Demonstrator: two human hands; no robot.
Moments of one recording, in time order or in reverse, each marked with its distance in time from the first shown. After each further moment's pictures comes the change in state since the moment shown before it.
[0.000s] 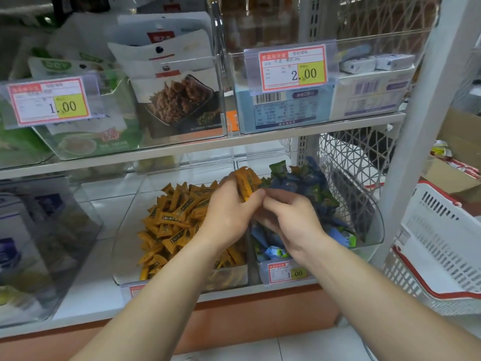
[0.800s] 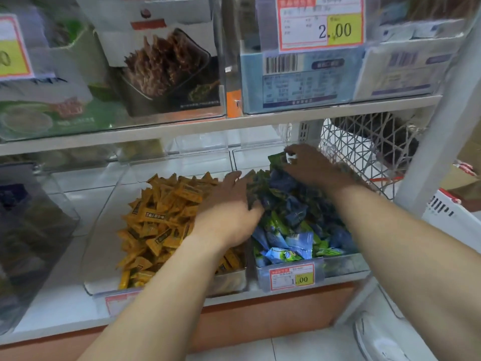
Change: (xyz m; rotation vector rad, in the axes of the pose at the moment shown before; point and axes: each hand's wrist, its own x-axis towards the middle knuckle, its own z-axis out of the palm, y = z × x) left_hand 0.024 -0.043 0.020 0.569 -0.152 0.099; right_hand 0.156 -0.027 -0.079 -1.445 0.040 -0.273
